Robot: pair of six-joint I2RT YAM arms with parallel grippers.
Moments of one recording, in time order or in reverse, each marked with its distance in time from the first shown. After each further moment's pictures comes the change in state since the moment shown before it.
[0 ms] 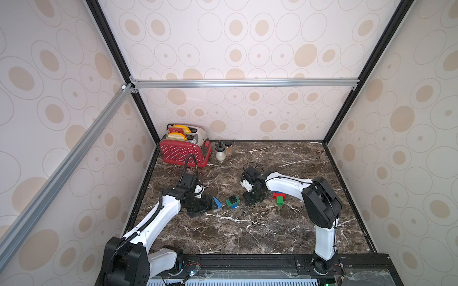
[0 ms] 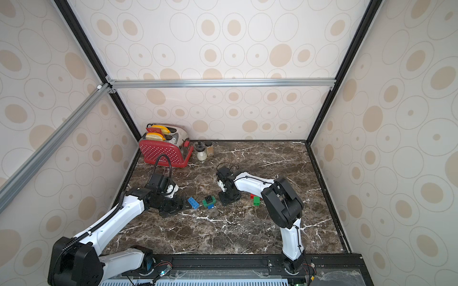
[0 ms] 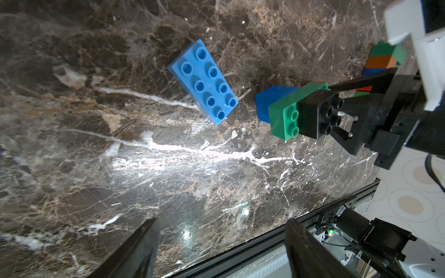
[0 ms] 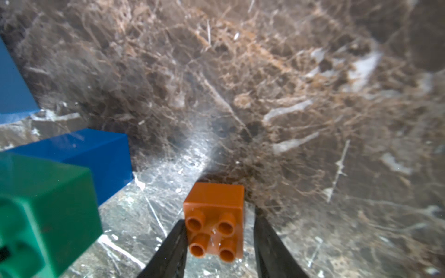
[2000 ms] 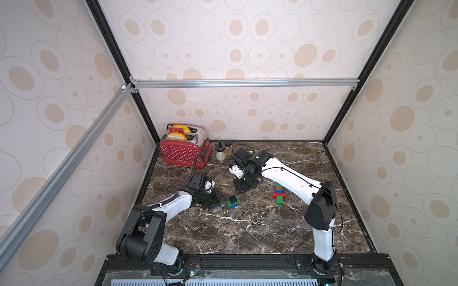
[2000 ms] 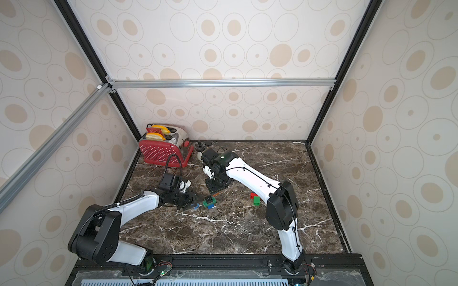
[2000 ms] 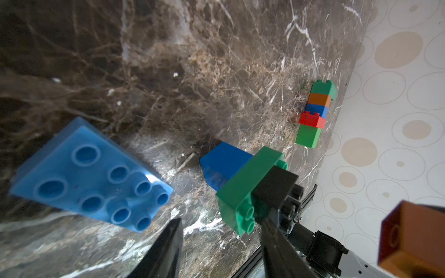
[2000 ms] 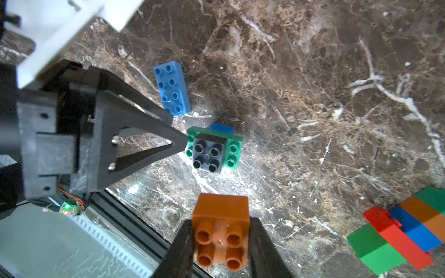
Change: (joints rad) left arm -0.053 0.276 -0.087 0.567 0.204 -0.222; right arm 0.104 0.034 0.565 -0.489 -0.036 0.020
